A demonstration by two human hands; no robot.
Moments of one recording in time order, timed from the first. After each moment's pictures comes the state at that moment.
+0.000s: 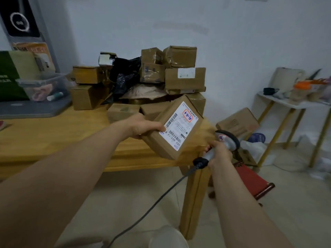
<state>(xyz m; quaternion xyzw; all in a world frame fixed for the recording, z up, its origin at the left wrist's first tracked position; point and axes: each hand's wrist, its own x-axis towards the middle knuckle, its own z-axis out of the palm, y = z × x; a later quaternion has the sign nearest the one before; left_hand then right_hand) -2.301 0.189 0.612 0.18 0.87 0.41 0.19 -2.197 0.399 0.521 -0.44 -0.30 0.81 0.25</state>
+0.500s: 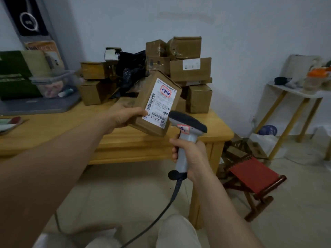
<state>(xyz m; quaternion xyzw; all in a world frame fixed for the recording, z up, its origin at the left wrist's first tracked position) -2.313 0.136 0.611 0.11 0.84 0.51 0.11 -2.153 0.281 0.547 -0.19 -0.52 0.82 0.16</state>
